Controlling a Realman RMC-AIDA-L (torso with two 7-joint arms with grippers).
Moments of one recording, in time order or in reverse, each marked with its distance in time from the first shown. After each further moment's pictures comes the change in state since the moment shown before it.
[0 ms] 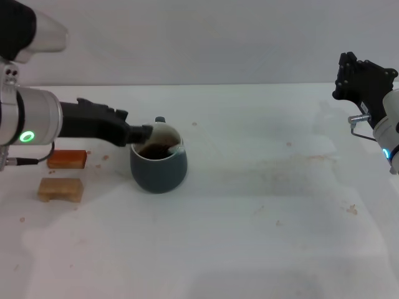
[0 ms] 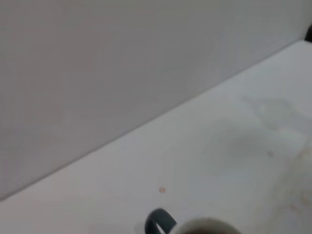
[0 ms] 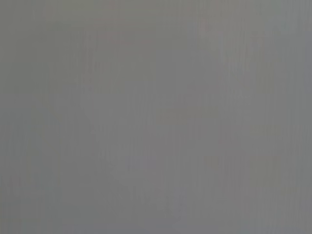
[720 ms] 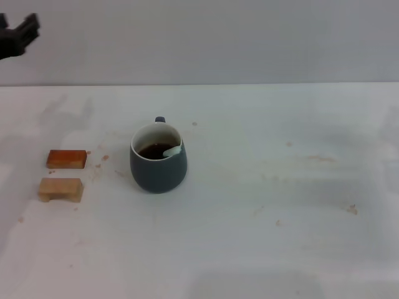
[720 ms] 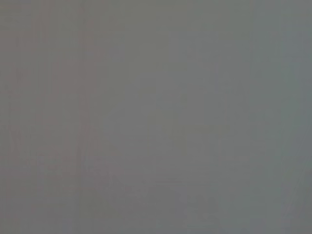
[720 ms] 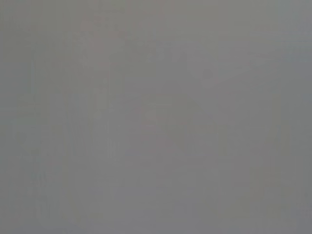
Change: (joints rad) left arm 0.211 0.000 -0.037 -0.178 -0.654 0.781 0.481; right arm -0.140 -0.012 0.215 0.038 0.000 -0.043 -0.085
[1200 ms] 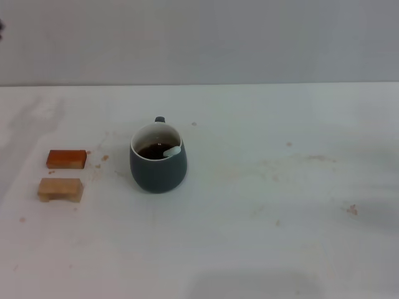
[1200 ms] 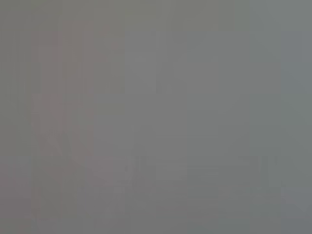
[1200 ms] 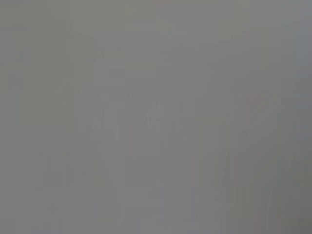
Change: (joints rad) left arm -0.184 -0.002 -0.437 -0.723 -0.853 -0.556 0.938; right arm -0.134 0.014 0.110 0.049 0.000 -0.026 -0.041
